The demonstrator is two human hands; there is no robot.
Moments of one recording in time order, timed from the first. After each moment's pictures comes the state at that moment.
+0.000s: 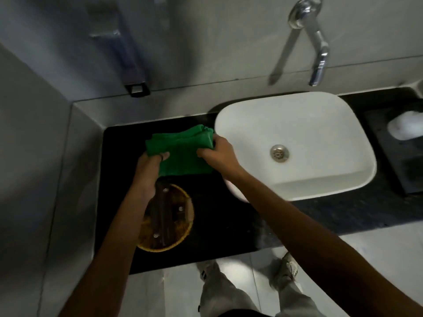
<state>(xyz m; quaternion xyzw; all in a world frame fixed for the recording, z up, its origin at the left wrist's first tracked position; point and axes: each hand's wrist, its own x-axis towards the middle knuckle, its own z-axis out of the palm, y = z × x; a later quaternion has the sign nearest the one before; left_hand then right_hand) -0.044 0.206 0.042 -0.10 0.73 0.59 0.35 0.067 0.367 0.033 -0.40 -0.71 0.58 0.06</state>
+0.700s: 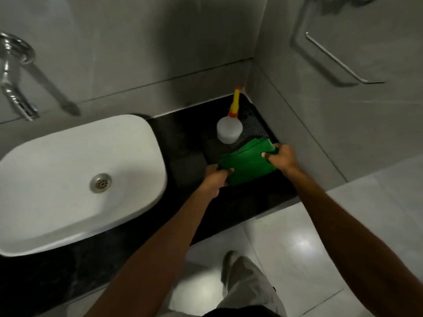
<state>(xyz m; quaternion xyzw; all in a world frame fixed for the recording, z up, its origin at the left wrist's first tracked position) 0.404 0.693 -0.021 0.04 0.67 0.47 0.58 0.559 0.853 -0.013 -0.60 -0.69 0.39 0.07</state>
